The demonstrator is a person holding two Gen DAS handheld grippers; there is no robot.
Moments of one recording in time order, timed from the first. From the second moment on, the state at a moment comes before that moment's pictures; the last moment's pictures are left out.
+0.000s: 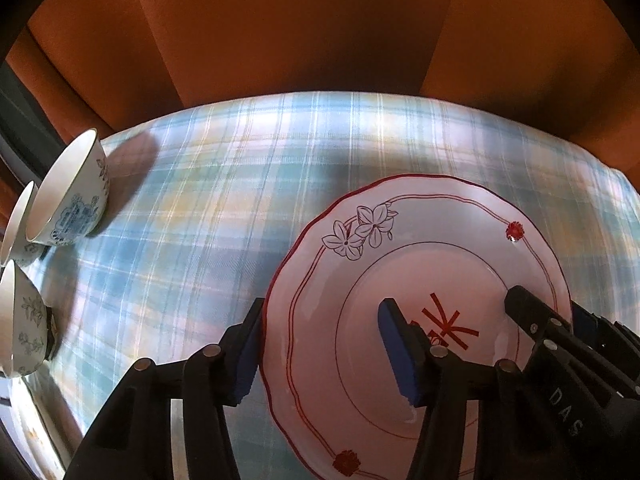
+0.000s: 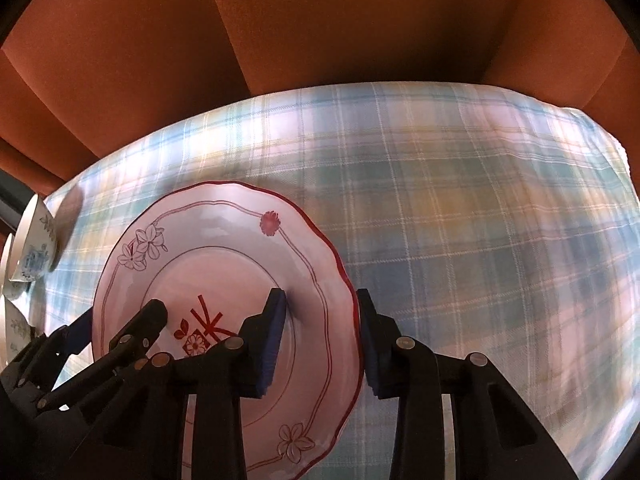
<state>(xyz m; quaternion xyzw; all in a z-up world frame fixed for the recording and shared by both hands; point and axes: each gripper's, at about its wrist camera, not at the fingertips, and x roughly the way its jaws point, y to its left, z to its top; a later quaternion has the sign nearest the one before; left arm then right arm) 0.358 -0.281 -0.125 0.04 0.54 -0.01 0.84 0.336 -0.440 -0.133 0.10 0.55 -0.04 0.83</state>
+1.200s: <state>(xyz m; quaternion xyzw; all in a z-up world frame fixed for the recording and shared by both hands) 0.227 -0.241 -0.128 0.04 0.59 -0.01 0.81 0.205 -0.384 -0.131 0.08 0.60 0.00 0.79</state>
